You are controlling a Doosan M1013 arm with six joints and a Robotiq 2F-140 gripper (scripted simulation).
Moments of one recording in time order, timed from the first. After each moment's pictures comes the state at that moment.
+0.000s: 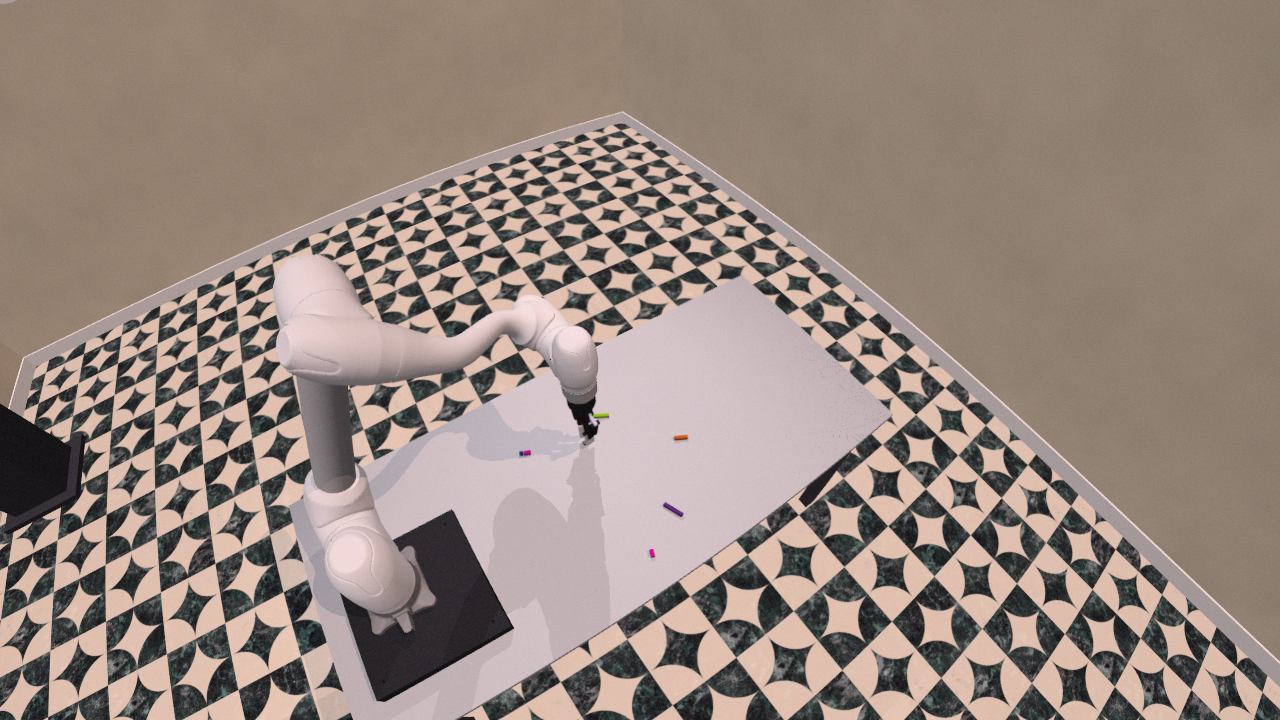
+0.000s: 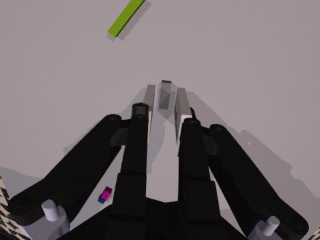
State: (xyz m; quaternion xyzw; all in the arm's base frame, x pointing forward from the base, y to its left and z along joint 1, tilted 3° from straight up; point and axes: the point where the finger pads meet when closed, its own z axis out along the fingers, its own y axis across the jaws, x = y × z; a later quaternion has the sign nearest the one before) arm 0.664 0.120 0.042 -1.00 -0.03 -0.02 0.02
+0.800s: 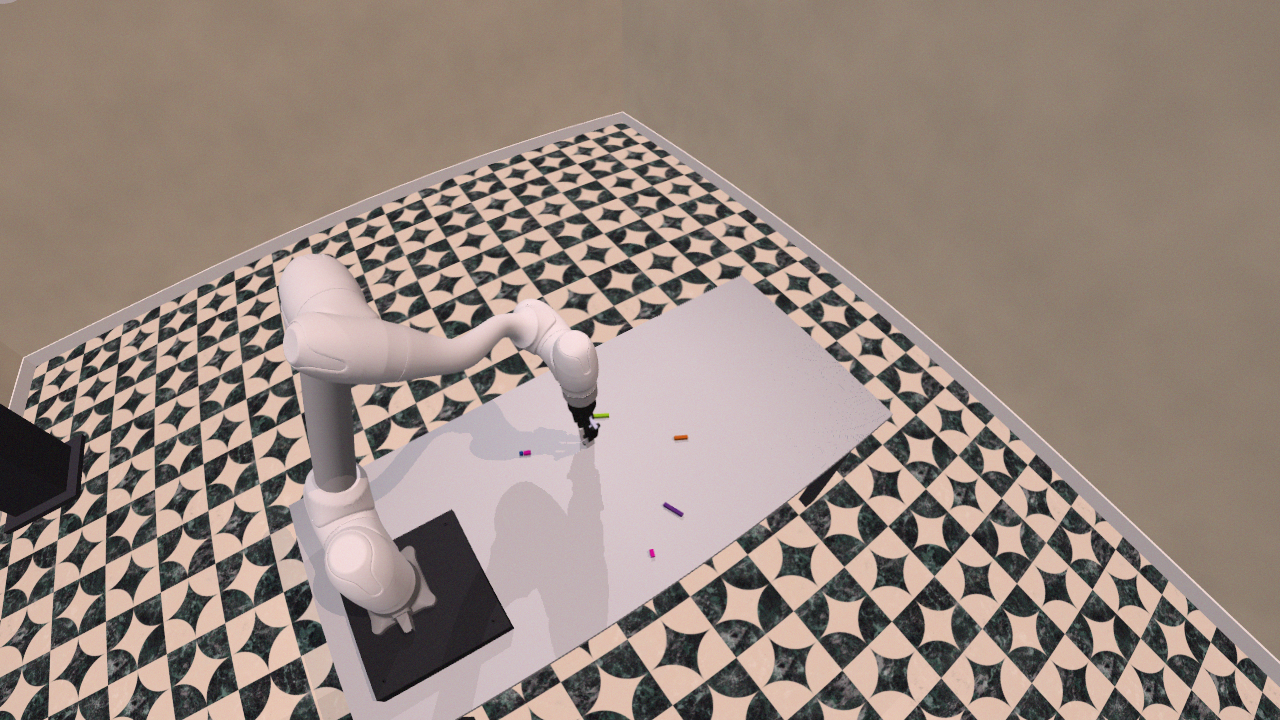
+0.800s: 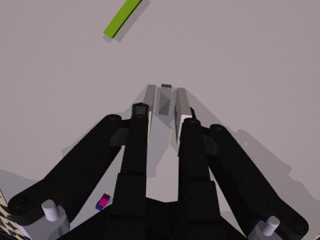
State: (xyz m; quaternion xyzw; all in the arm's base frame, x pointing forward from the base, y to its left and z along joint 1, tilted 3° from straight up) arm 0.665 0.121 0.027 -1.00 -0.03 -0.02 0.02
